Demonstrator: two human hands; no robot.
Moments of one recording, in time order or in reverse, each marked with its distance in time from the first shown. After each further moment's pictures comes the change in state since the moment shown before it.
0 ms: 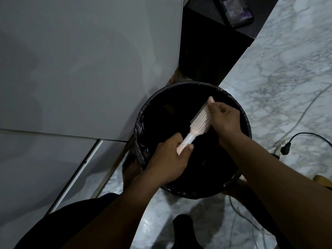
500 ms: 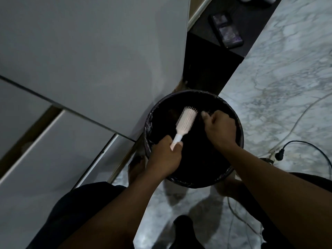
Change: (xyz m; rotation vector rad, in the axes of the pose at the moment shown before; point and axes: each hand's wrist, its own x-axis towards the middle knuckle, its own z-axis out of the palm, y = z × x) left_hand -0.030 0.001 -0.008 -0.043 0.151 -0.187; right_hand -0.042 -0.007 -0.015 -0.675 0.026 -0.379
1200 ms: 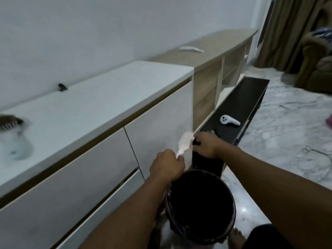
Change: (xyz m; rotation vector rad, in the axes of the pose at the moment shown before) left_hand -0.148 0.179 -0.146 0.345 0.440 0.238; right_hand -0.079 -0.211 -0.232 -0.251 -0.276 -0.521
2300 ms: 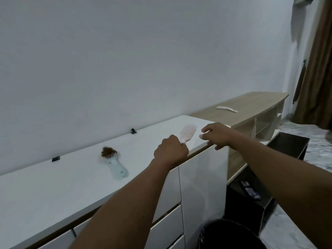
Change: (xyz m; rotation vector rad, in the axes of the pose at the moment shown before) left_hand -0.068 0.034 -0.252 0.074 0.343 0.048; right_hand -0.056 -0.197 -0.151 0.338 0.134 -0.157
